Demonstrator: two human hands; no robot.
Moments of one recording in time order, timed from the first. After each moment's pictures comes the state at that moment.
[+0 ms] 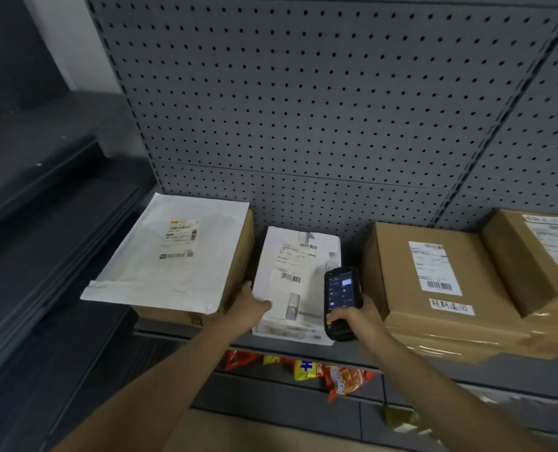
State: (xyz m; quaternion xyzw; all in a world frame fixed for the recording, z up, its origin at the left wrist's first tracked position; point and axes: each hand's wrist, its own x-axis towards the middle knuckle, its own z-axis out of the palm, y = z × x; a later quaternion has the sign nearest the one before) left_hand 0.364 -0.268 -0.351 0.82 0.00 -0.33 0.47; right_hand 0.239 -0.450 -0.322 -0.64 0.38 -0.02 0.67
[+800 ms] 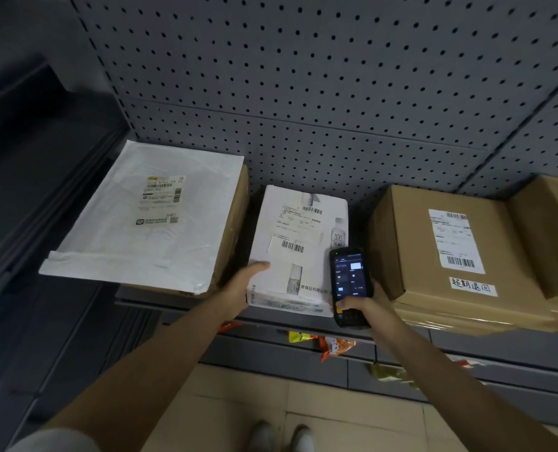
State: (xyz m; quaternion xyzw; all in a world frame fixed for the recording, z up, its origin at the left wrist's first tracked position) left_hand 0.385 -0.271 -0.409 0.61 0.13 -0.45 0.64; right_hand 0.238 -0.468 -0.375 -0.60 0.39 0.04 0.69
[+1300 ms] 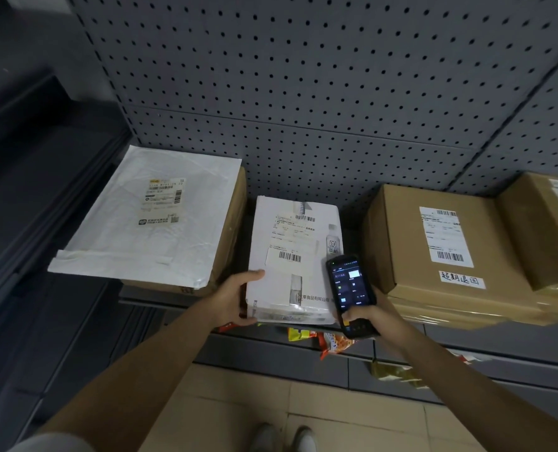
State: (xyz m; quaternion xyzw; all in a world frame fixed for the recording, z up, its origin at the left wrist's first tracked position) left_hand 0.373 -0.242 -0.397 0.60 0.13 -0.54 0.58; right_hand 0.213 -0.483 -0.372 -0.64 0.36 0.11 0.67
